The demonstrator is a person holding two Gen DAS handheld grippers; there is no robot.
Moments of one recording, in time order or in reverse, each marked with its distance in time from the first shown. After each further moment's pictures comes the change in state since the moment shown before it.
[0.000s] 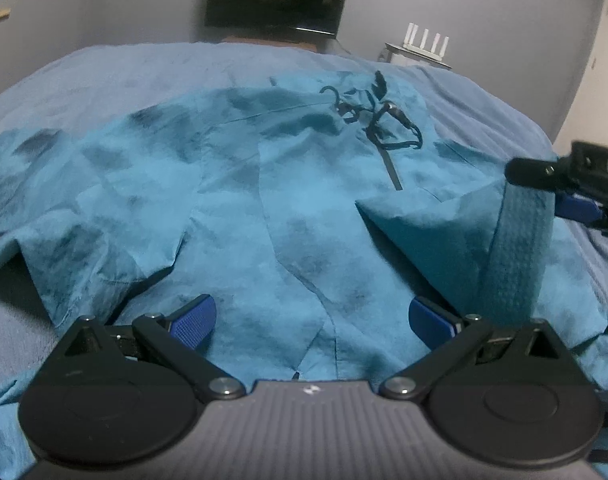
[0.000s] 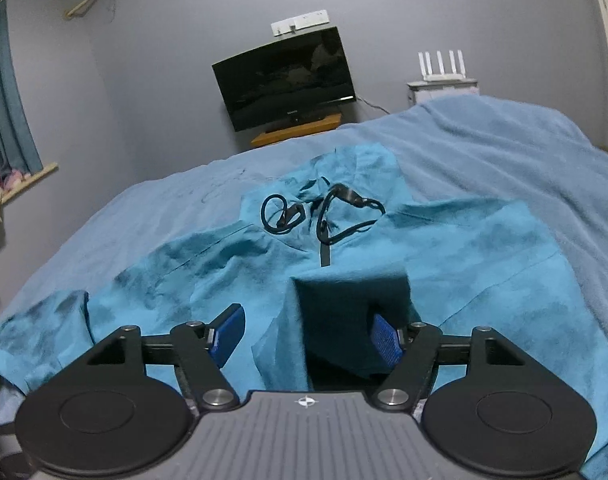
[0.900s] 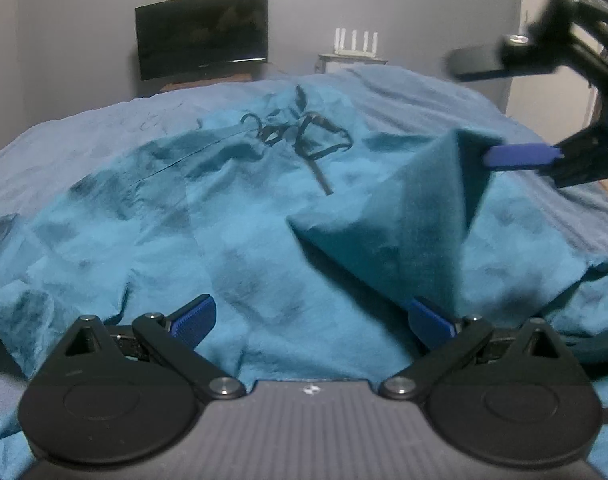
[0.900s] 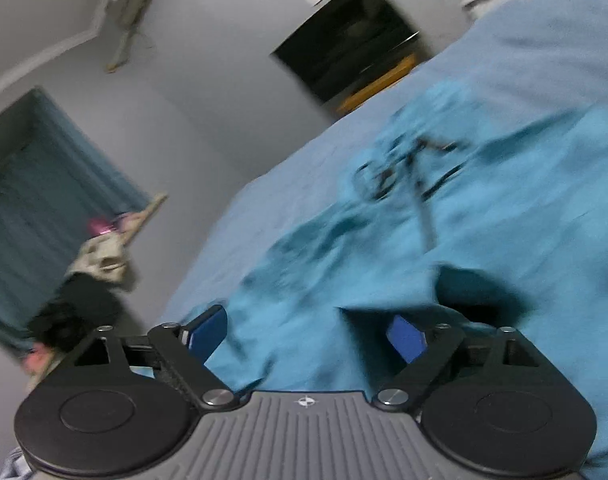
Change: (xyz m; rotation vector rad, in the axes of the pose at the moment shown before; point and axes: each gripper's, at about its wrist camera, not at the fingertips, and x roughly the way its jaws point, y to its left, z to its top) left arm -0.011 -0.055 -0.008 0.232 -0.074 -0.069; right arm -0.012 -0.069 0.035 0.252 0.128 0.395
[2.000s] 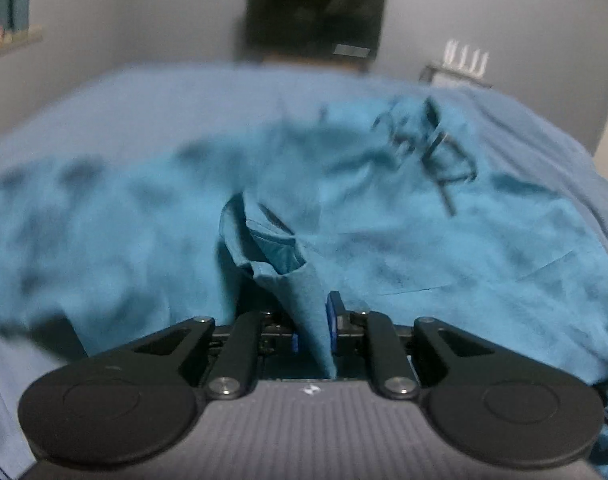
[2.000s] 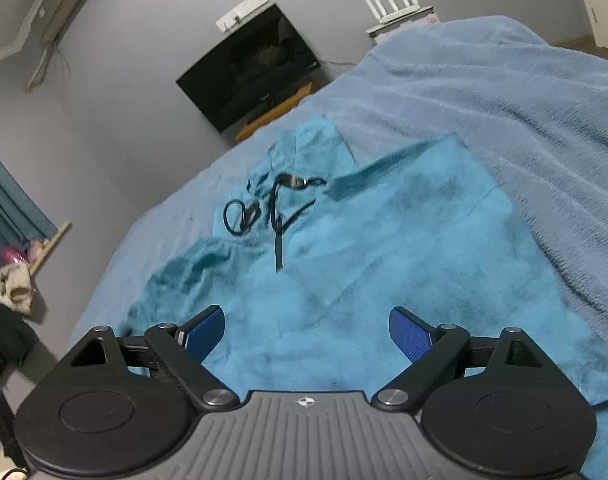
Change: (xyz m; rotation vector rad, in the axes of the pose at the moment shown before) left arm 0.019 0.091 0.014 -0.265 0.052 0.206; right arm -0.022 -0.072 0.001 0.034 -0.056 -0.275
